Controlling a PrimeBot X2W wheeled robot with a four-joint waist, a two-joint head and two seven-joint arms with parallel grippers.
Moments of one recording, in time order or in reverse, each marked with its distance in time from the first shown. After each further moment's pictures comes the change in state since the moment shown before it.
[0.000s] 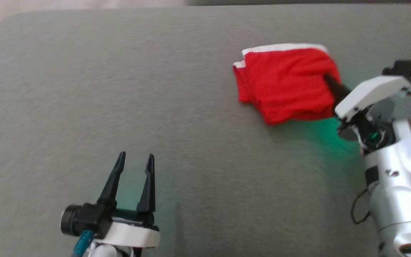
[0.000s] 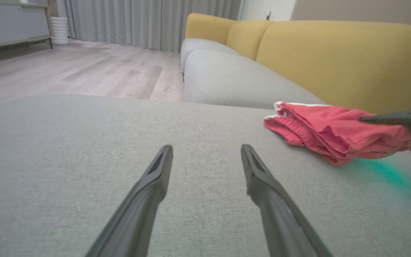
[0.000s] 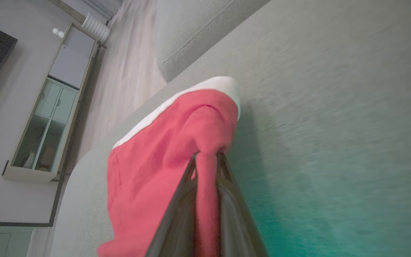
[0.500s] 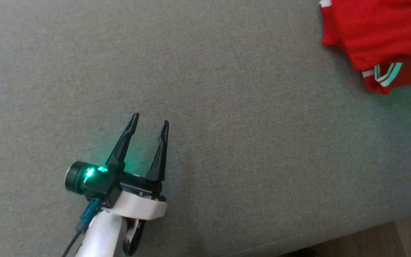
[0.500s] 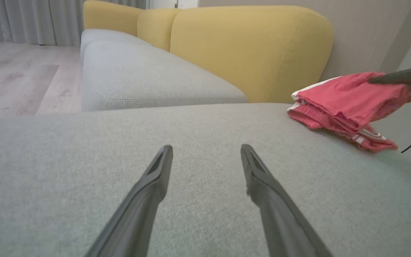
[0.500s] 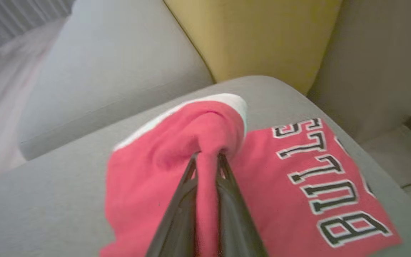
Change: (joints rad) left arm -0.169 0.000 -0.027 0.009 0.082 -0.067 0.000; right arm -0.132 -0.270 0.002 -0.105 -0.156 0.000 -0.038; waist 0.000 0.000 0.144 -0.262
